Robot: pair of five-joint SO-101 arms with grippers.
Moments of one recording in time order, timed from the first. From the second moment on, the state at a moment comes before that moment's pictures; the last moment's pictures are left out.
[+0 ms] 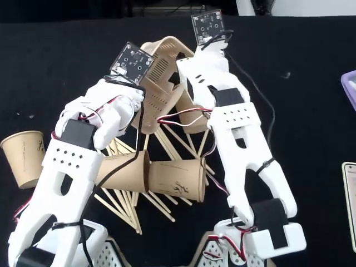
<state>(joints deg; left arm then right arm) 11.3 -35.2 28.6 53.8 -20.6 -11.3 -7.5 19.5 26.2 4.4</state>
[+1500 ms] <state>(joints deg) -0.4 -42.4 31.3 44.0 4.5 -8.5 3.2 14.2 26.2 -12.3</state>
